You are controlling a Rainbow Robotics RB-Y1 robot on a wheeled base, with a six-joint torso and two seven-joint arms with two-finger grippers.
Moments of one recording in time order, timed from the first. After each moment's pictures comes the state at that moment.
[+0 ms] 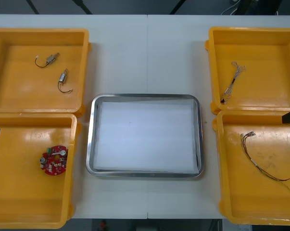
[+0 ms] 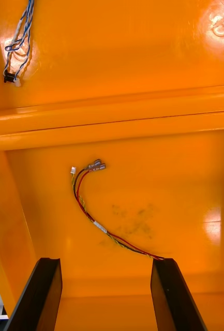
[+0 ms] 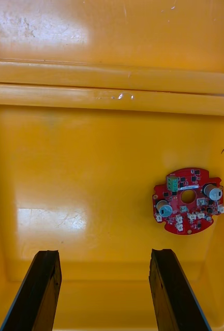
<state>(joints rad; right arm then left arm) -0.22 -1.00 -0.19 -2.15 -1.05 1.79 0.98 0.06 1.19 0.27 -2.16 1.17 1.55 -1.06</state>
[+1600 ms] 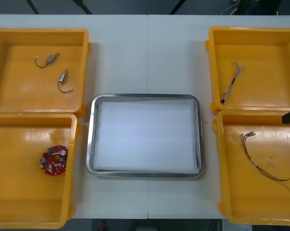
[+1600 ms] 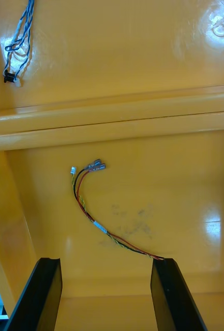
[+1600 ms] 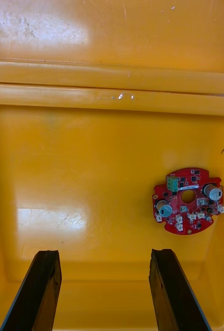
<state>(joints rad) -0.22 -1.00 -0.19 -2.15 -1.05 1.79 0.98 0.06 1.19 0.27 -2.16 1.17 1.55 -1.06</state>
